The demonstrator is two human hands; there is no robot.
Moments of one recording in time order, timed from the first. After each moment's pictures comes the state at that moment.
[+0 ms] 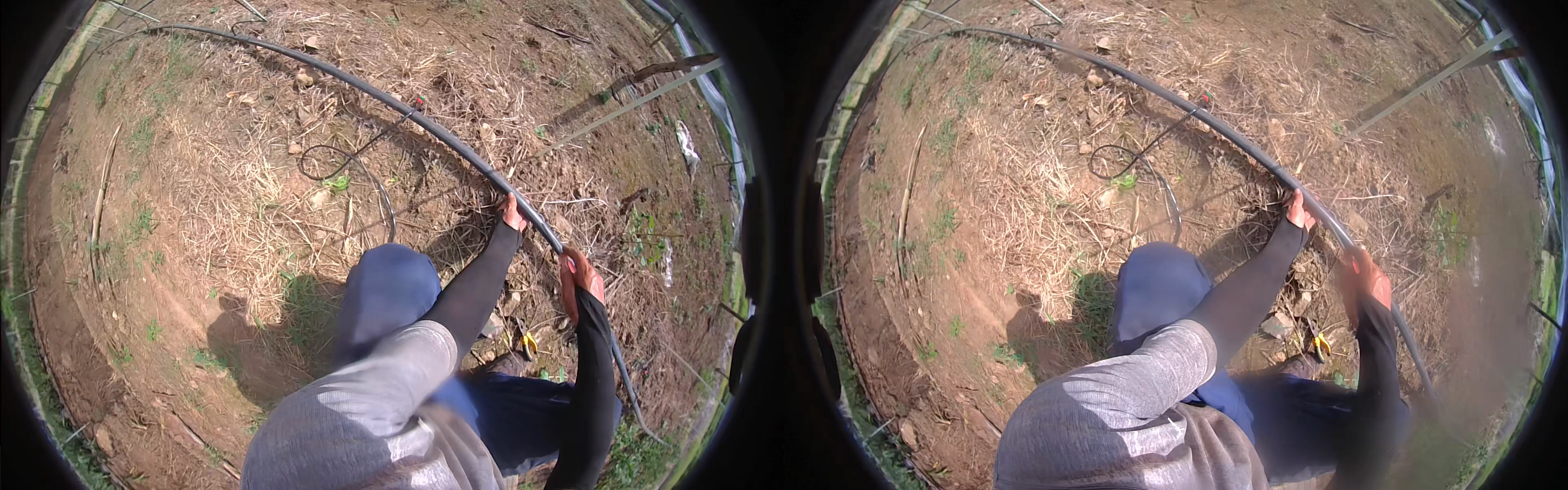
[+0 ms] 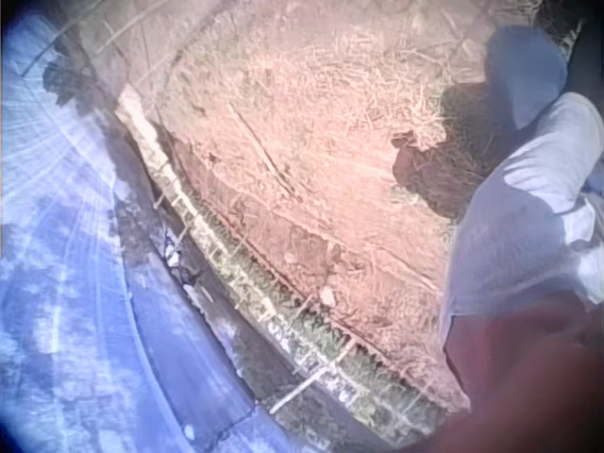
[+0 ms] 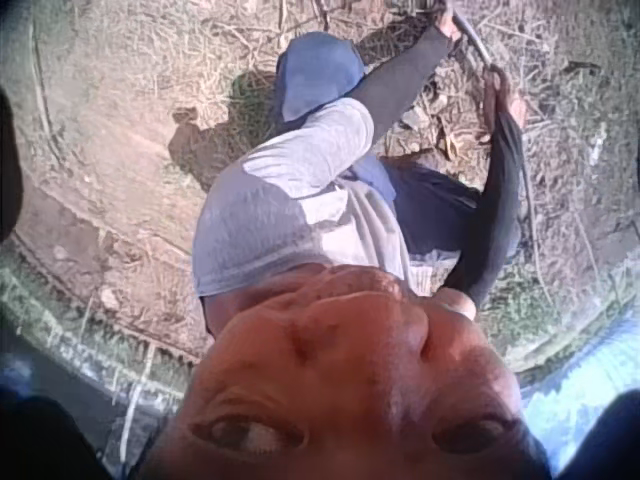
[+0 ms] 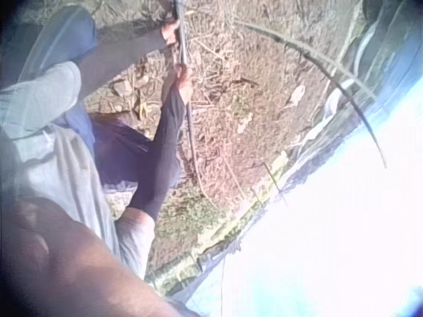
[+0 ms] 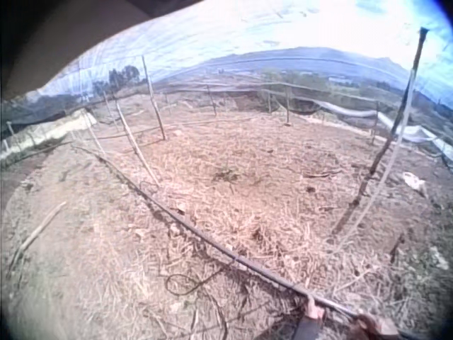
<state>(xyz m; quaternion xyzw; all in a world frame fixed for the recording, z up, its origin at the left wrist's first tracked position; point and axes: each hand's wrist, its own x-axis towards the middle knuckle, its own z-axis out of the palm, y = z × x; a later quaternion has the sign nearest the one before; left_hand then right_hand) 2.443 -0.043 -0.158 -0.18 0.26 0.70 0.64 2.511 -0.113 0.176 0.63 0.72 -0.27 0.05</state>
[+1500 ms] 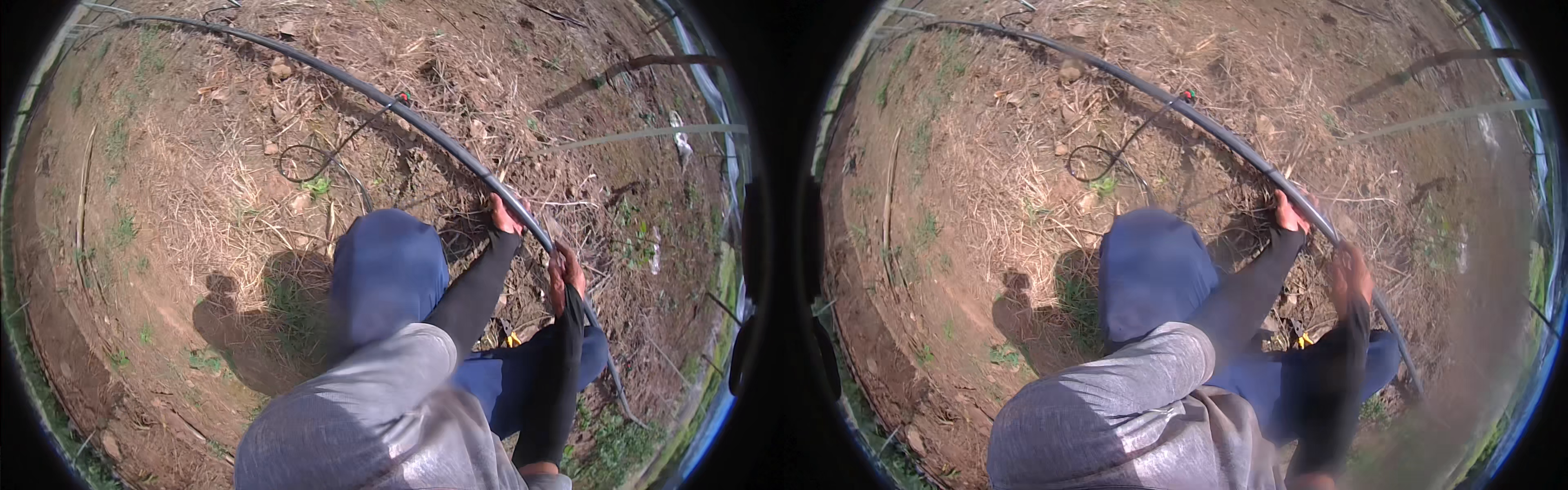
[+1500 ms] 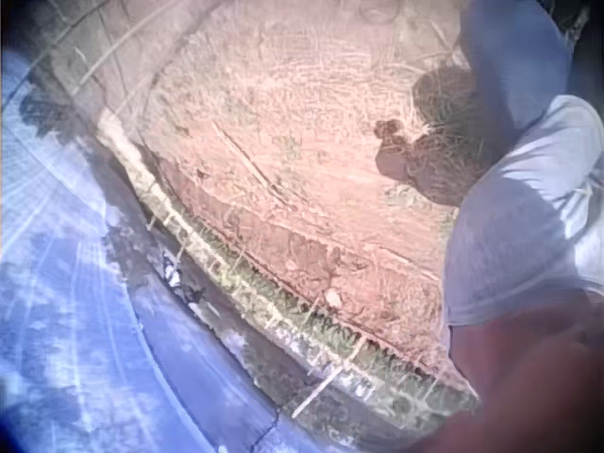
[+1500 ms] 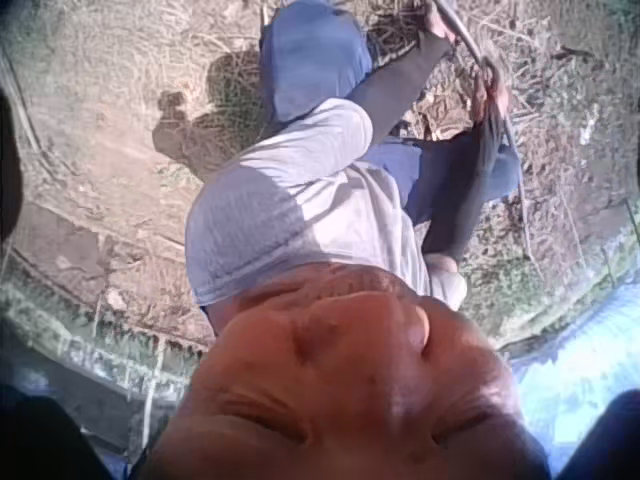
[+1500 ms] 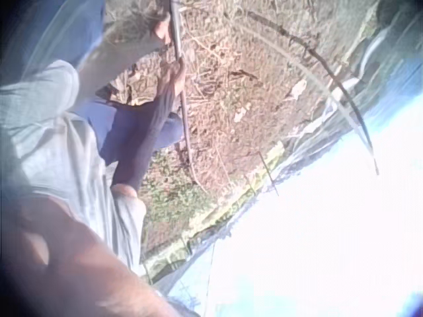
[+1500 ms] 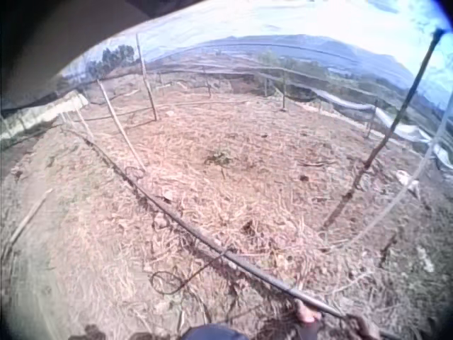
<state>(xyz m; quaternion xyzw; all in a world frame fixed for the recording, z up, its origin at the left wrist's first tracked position) 2.429 -0.030 -0.153 -0.29 0.17 0.76 0.55 2.527 -0.079 0.082 0.64 0.68 -0.35 -0.08</state>
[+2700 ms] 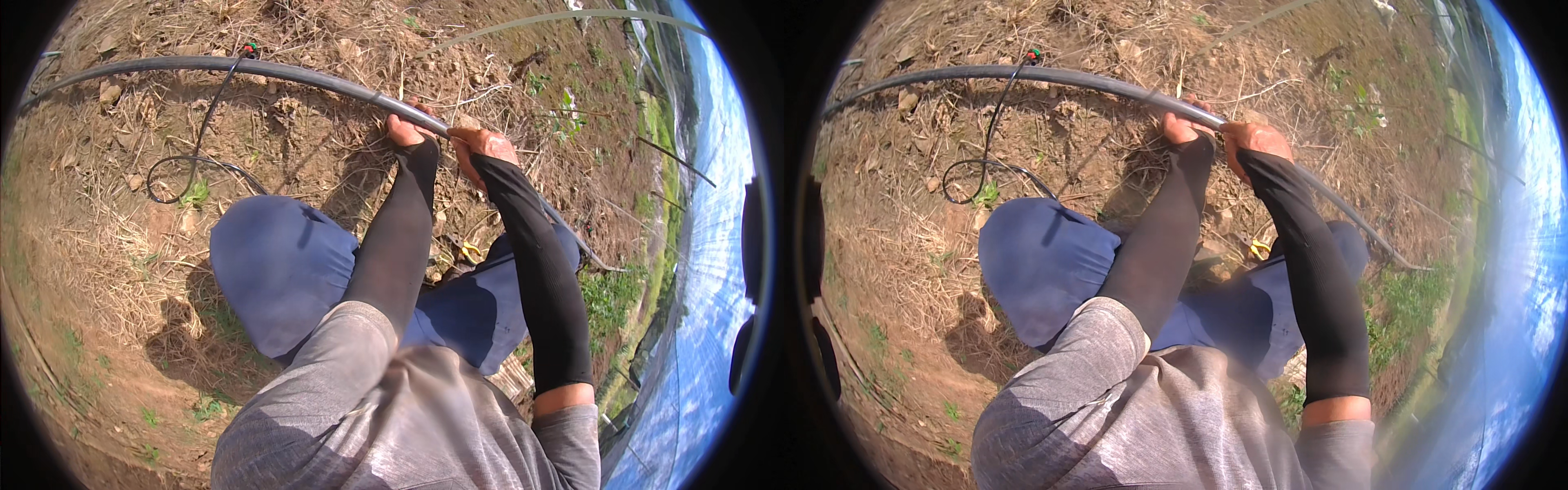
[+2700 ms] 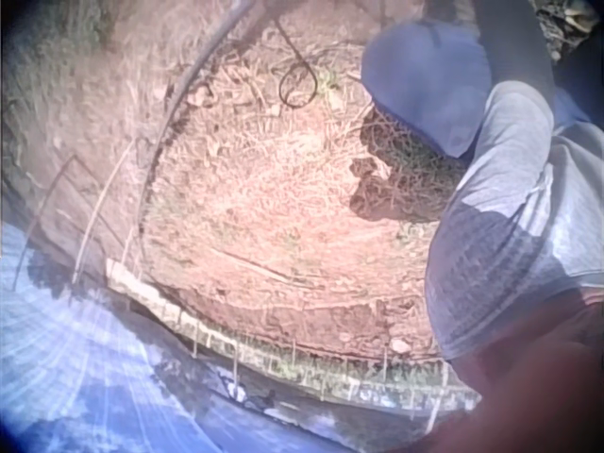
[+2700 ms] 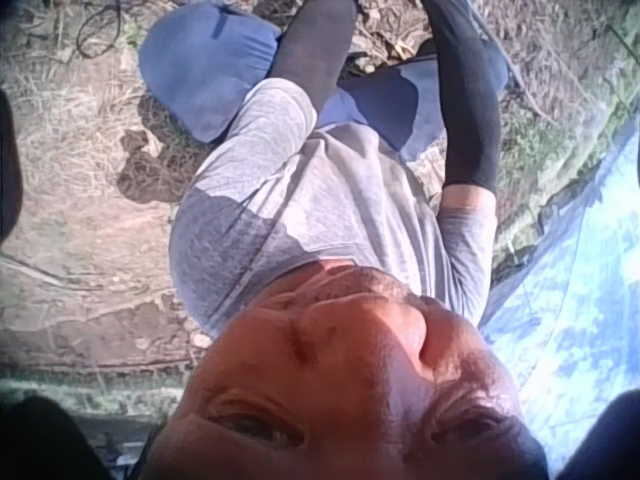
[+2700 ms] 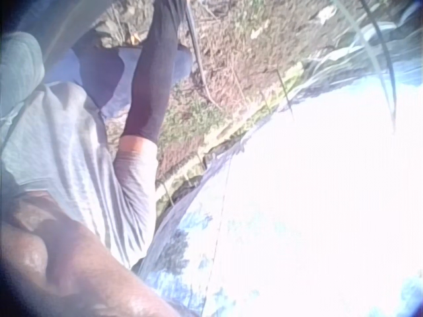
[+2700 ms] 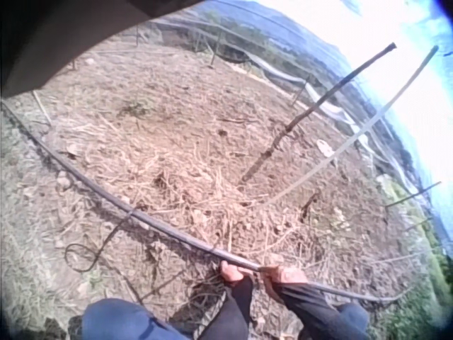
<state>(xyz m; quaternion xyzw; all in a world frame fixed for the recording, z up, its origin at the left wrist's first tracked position) 2.414 -0.020 -0.128 -0.32 0.20 0.69 0.62 2.462 -0.029 0.087 0.58 0.78 -0.19 0.13</state>
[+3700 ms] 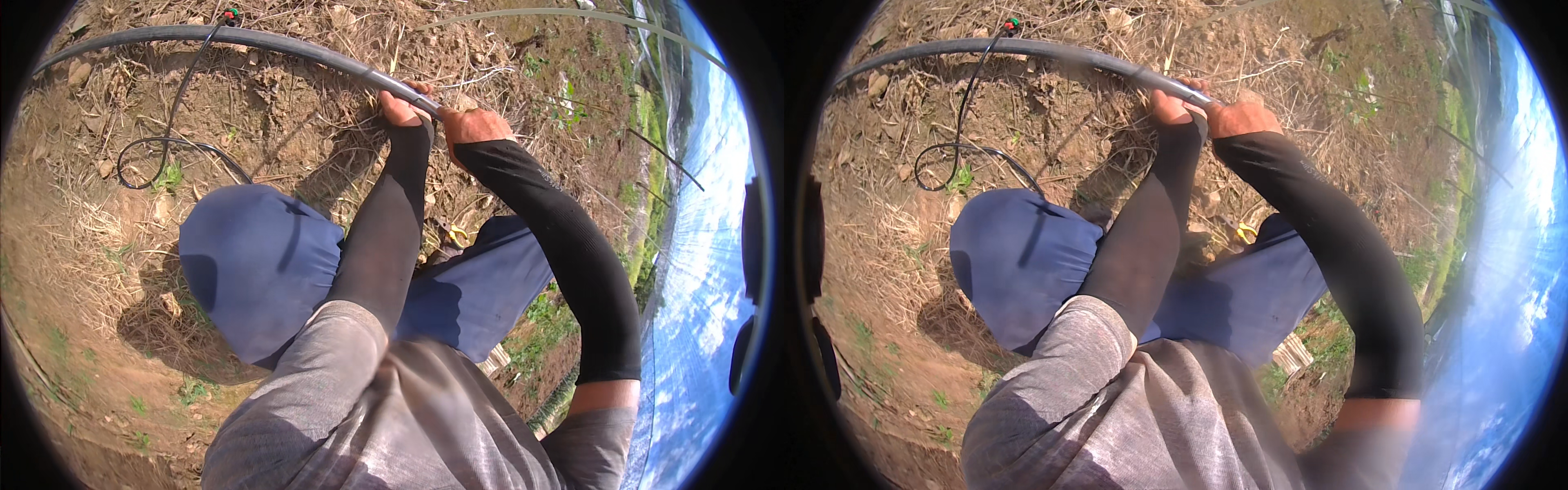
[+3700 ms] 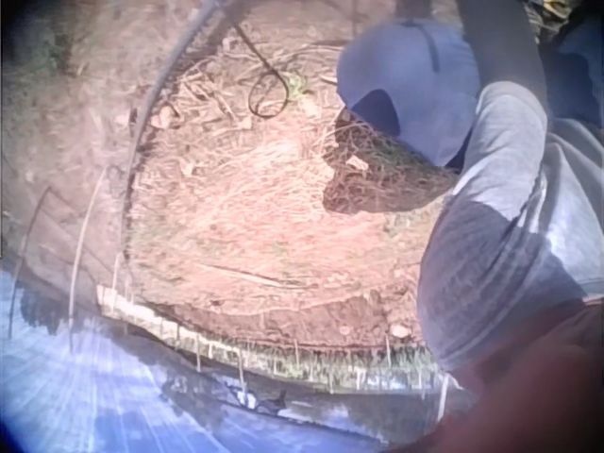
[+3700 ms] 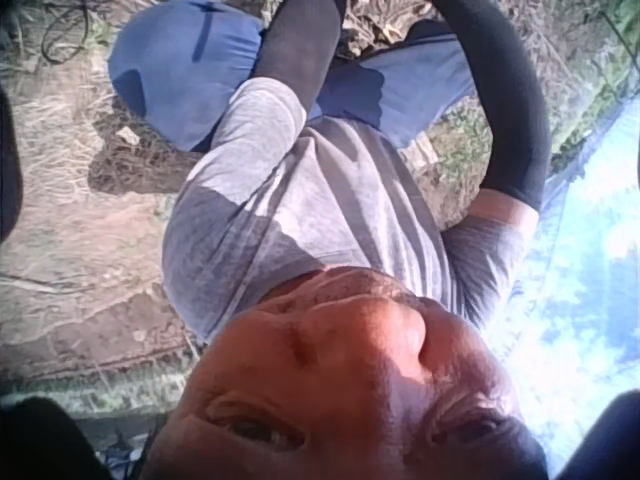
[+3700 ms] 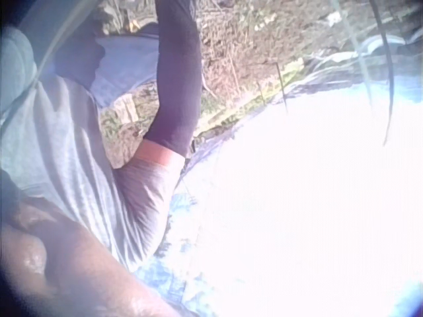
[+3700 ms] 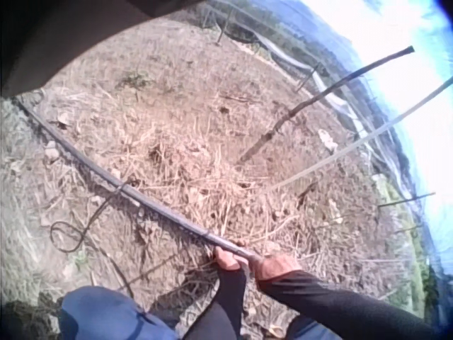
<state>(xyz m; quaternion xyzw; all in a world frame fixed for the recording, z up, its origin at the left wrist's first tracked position) 2.425 -0.019 -0.125 -0.32 0.20 0.75 0.55 2.434 -0.008 0.080 0.50 0.78 -0.14 0.34</state>
